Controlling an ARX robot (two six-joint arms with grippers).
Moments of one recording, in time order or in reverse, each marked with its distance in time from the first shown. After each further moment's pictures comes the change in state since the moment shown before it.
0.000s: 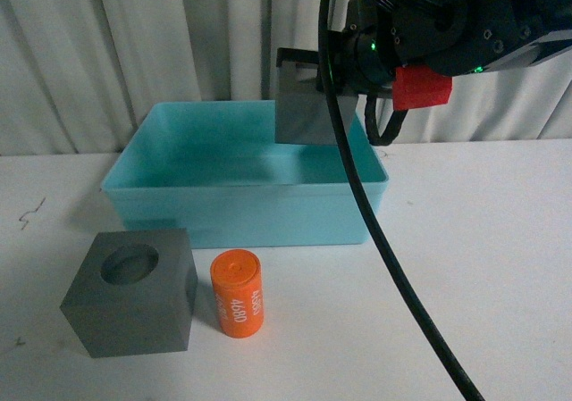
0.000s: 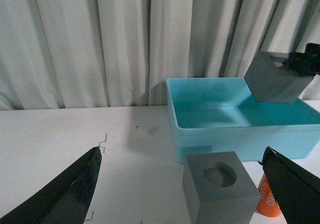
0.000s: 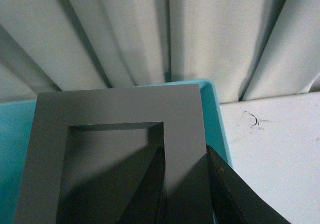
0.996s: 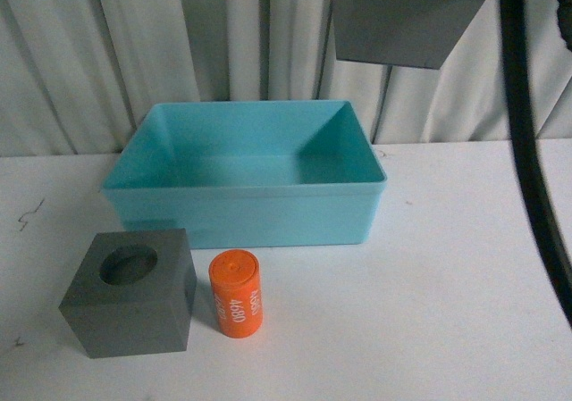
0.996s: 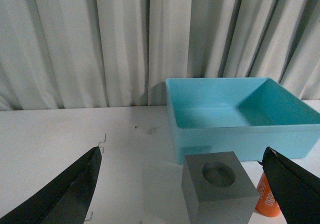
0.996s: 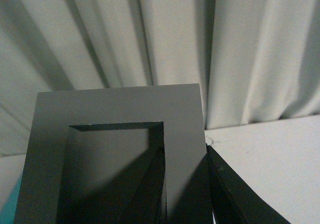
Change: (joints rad) left arm 0.000 0.000 0.000 0.000 0.000 0.000; right arm -0.028 -0.612 -0.520 0.098 0.003 -0.051
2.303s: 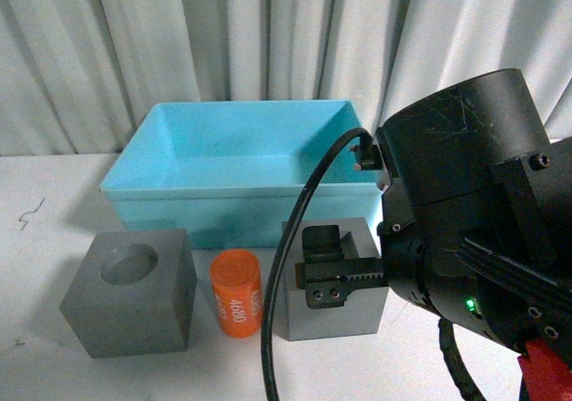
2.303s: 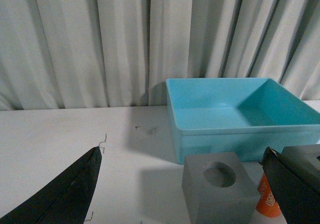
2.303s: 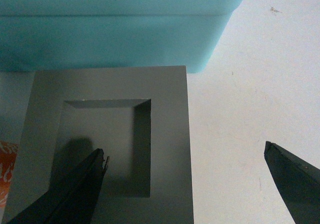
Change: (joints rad) left arm 0.000 0.000 0.000 0.000 0.000 0.000; right arm 0.148 0.305 -0.236 -0.006 0.016 0.077
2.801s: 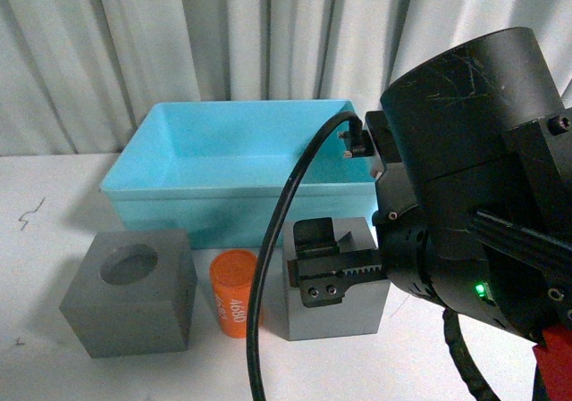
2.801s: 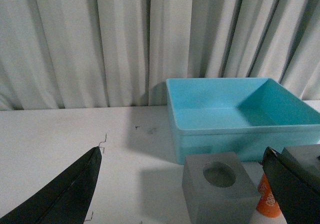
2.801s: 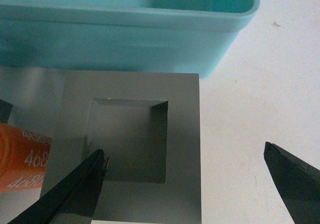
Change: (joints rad) left arm 0.000 0.000 0.000 0.000 0.000 0.000; right arm 0.023 -0.062 0.005 -0.055 -0.007 -0.042
